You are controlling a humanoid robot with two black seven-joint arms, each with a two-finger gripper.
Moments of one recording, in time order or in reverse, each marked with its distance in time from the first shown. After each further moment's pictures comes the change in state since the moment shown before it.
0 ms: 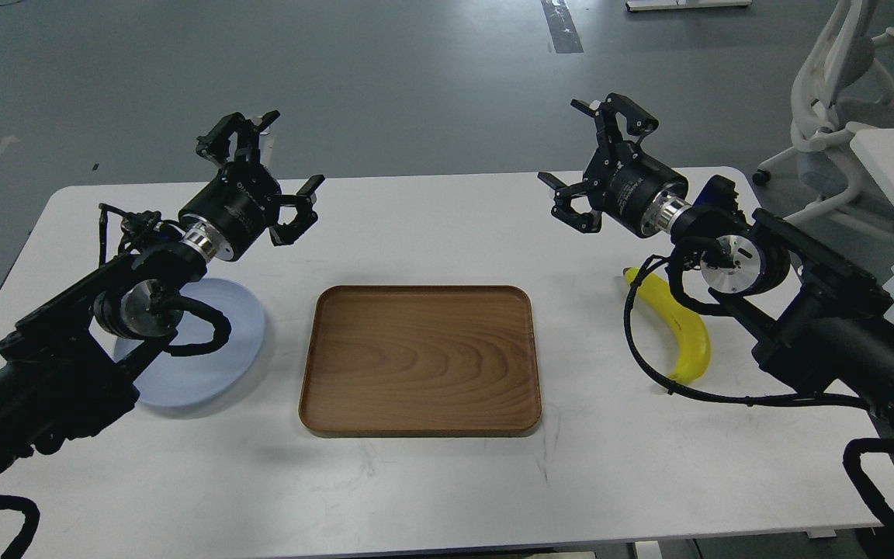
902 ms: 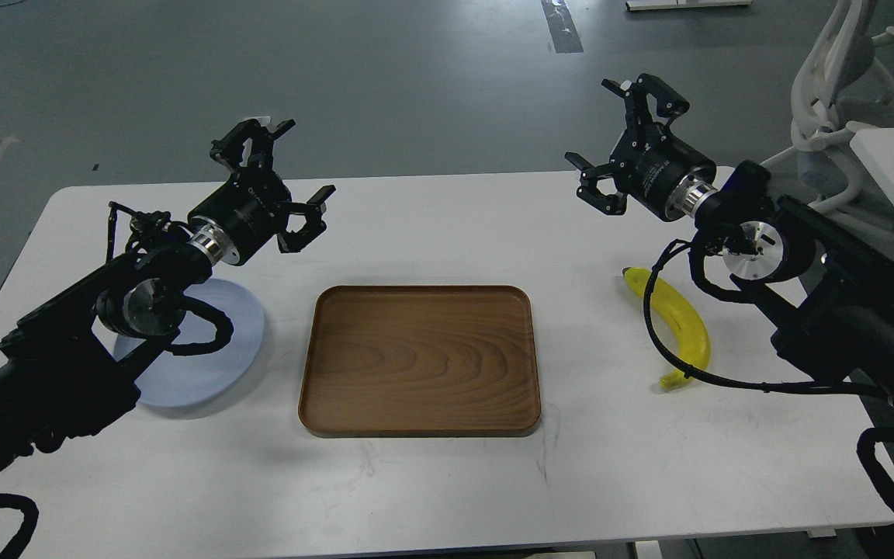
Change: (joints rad) left arm 0.000 0.006 0.021 -0.009 0.003 -0.008 0.057; right arm 0.031 -0.031 0.000 -0.030 -0.013 -0.001 0.015
